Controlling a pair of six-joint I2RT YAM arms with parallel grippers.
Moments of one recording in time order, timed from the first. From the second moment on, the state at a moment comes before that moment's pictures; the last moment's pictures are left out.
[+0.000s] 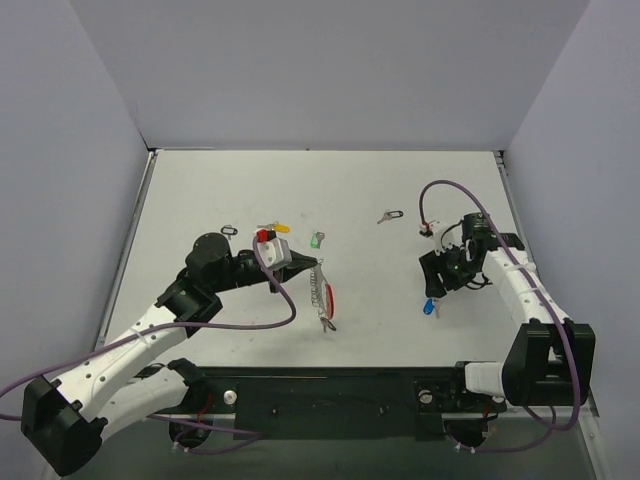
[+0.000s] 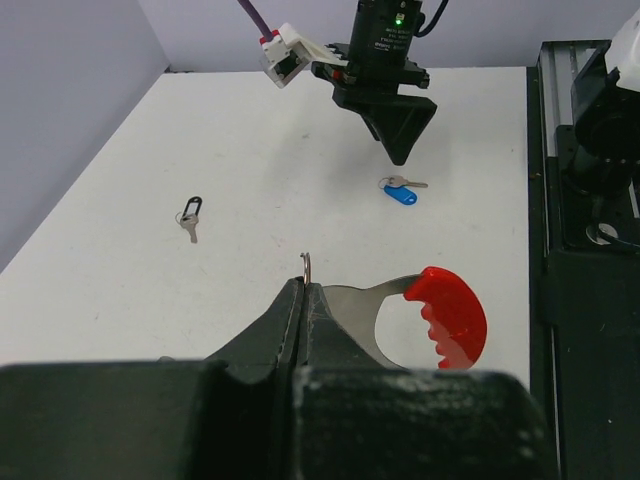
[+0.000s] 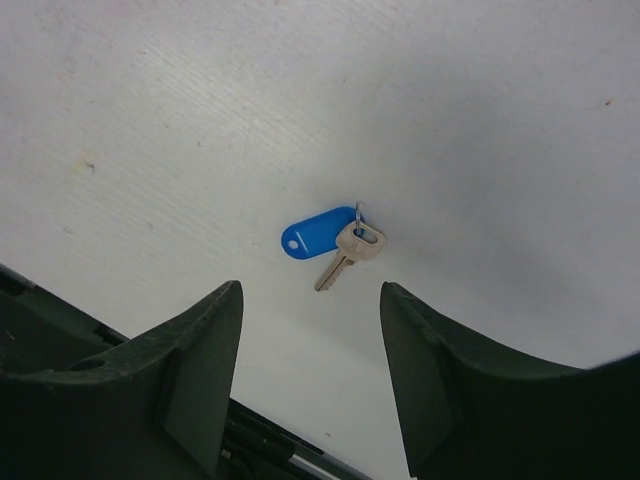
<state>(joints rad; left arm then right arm) -0.67 0.93 0.71 0.17 0.61 0.18 -0.01 1.29 0.88 -0.87 -0.36 -0.53</state>
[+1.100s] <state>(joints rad) -0.67 0.93 0.70 0.14 0.59 0.22 0.05 1.55 0.86 -0.75 -0.16 -0.41</state>
